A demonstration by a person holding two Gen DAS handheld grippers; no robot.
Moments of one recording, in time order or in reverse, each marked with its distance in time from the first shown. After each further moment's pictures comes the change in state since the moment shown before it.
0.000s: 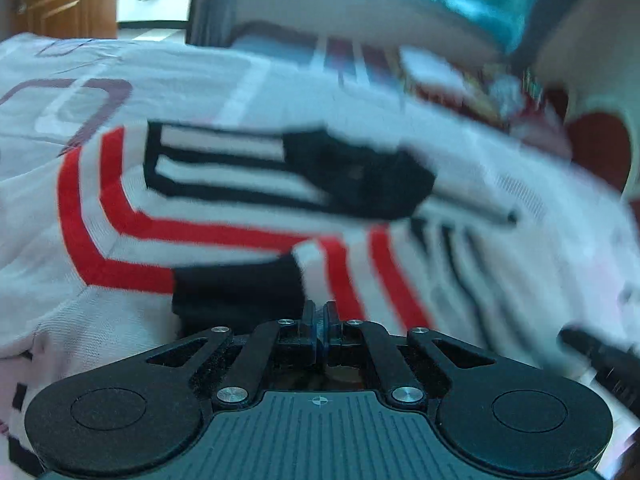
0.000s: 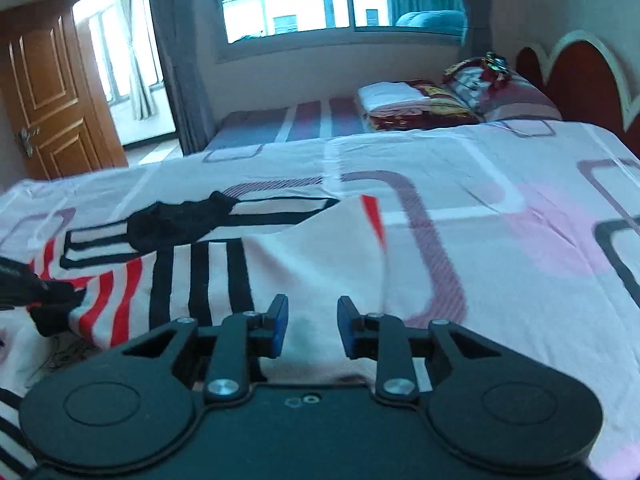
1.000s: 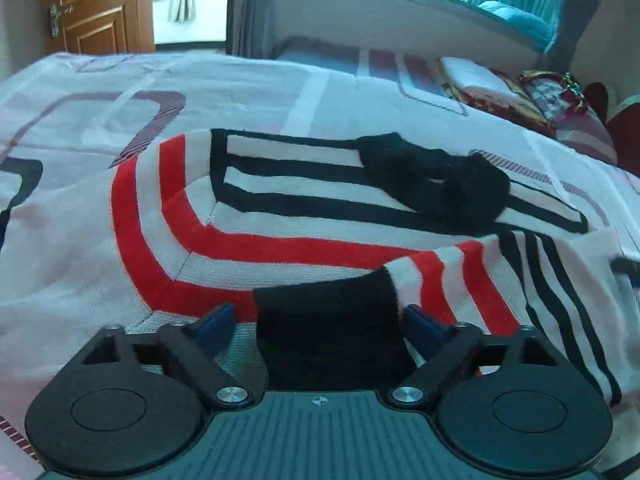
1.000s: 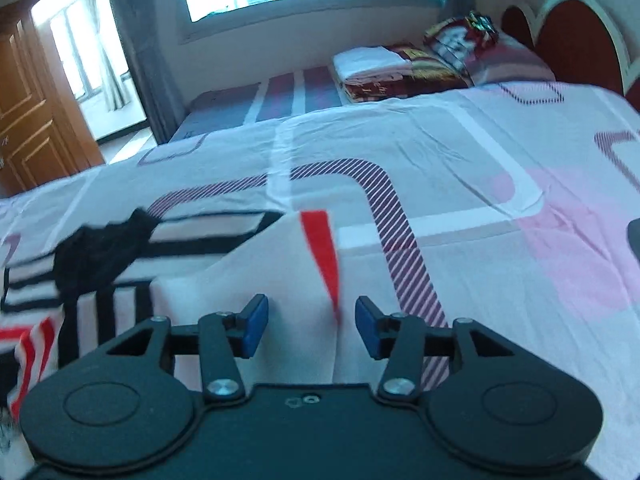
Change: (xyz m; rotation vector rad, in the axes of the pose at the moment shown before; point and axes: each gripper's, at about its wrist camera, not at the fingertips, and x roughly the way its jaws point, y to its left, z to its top) left arm 0.003 0.026 0.003 -0.014 -0.062 0.133; right arm 0.087 -0.057 0.042 0.125 0.086 -0.017
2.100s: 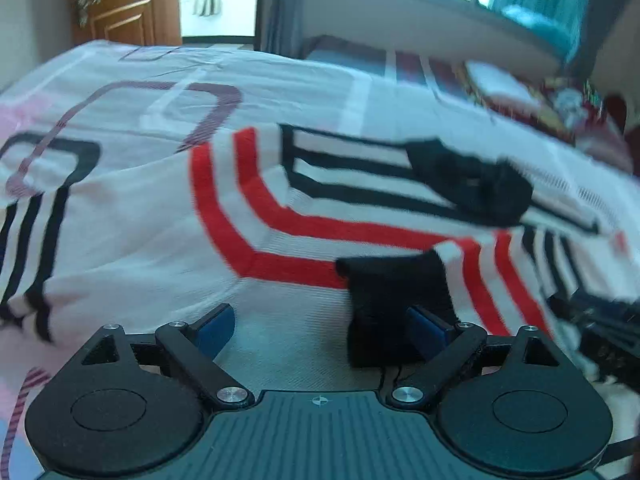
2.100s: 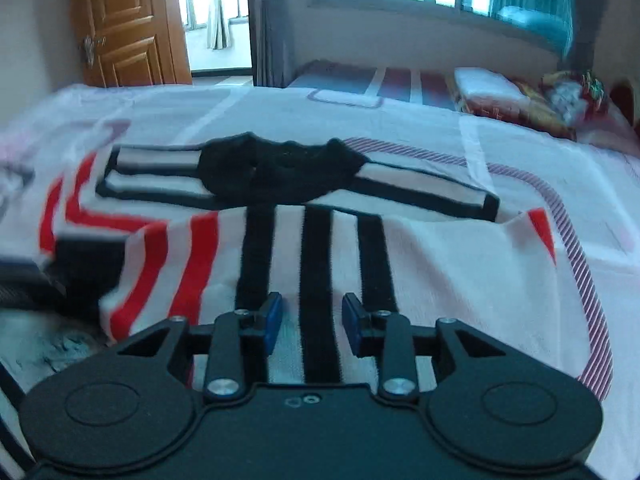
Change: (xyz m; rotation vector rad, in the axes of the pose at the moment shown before) left arm -0.035 0.044 -0.008 -0.084 0.016 0.045; right arm -0.016 0.143 -0.058 -0.388 0.027 0.109
